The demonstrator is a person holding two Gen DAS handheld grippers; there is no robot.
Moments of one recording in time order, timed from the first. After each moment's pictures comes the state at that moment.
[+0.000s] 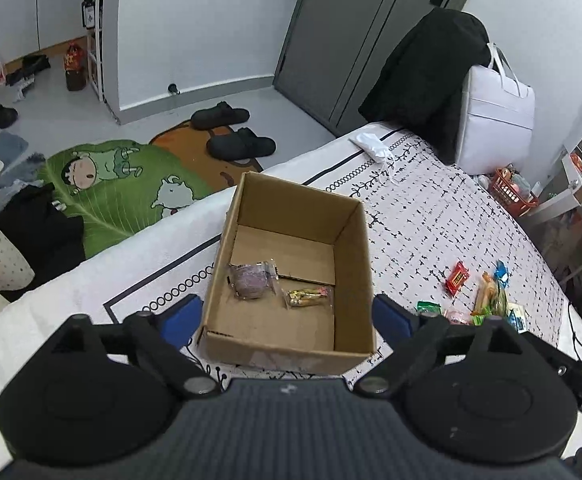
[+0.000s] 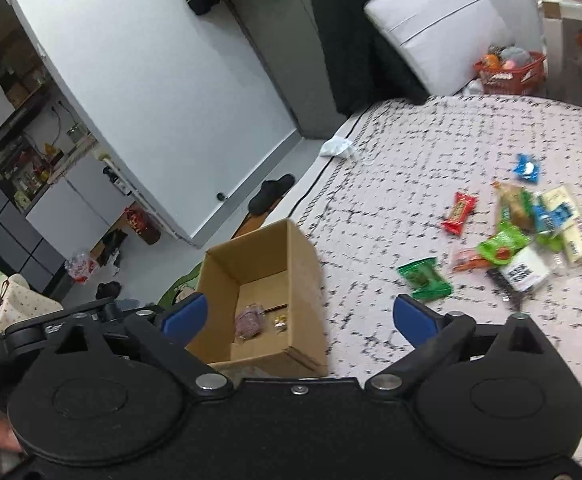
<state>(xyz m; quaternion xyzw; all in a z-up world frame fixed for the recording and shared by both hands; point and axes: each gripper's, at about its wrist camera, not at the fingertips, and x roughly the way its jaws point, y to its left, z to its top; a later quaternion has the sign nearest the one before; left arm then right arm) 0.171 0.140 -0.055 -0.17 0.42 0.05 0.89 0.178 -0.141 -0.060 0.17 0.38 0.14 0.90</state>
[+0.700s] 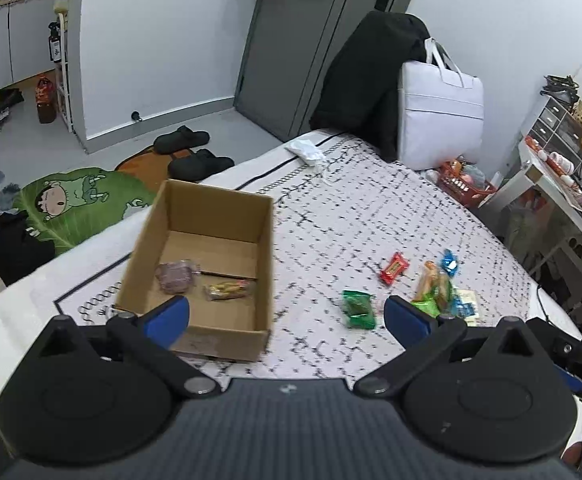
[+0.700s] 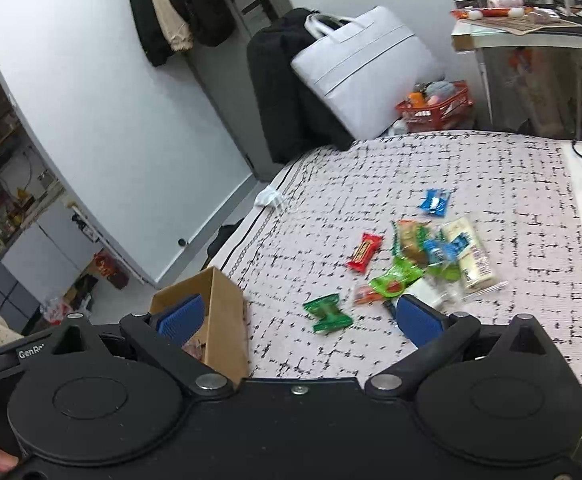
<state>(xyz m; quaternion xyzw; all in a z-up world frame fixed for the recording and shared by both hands) 0.149 0.047 -0.036 -0.15 0.39 0.02 0.91 0.148 -0.243 -0.049 0.21 0.33 0.08 0.92</state>
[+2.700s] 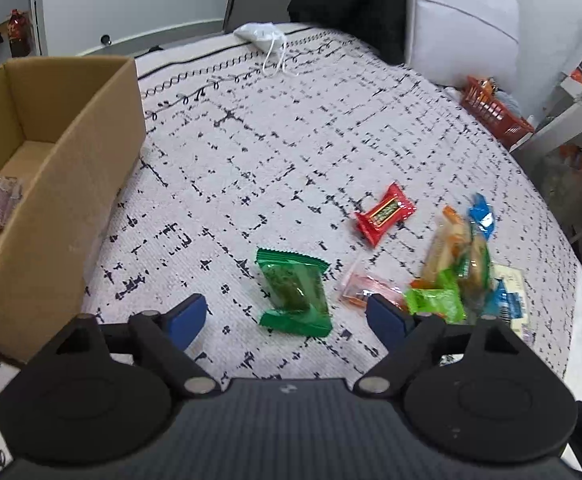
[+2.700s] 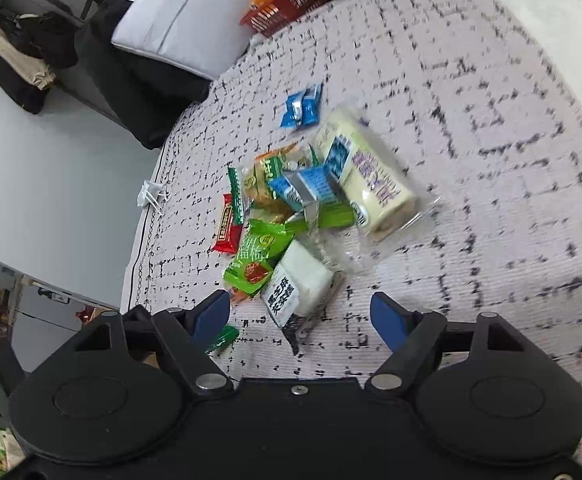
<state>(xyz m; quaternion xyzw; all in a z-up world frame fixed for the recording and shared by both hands) 0.290 -0.068 -0.197 -0.16 0.47 0.03 0.86 0.241 -0.331 -0.215 0.39 0.43 0.00 0.82</state>
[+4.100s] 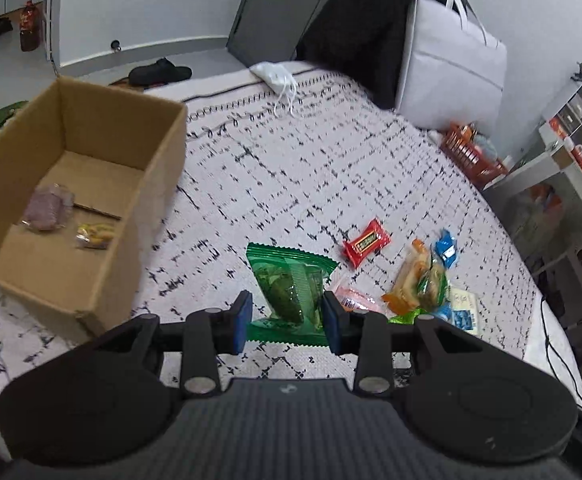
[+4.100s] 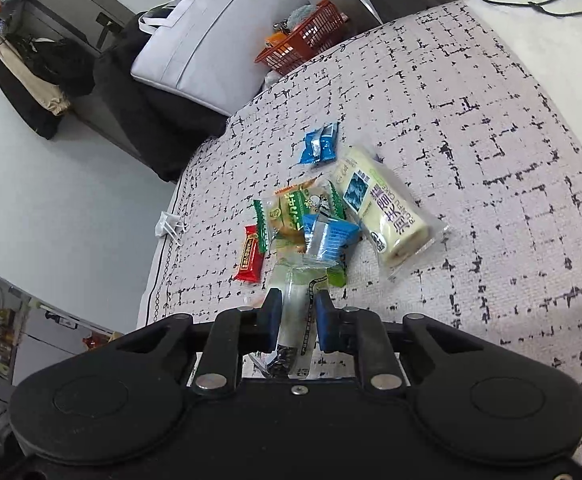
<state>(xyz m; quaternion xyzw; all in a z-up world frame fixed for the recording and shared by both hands) 0.245 -0.032 -0.134 -0.21 0.44 0.02 0.87 0.222 -0.329 -0.186 0.38 0.37 -0.01 0.85</state>
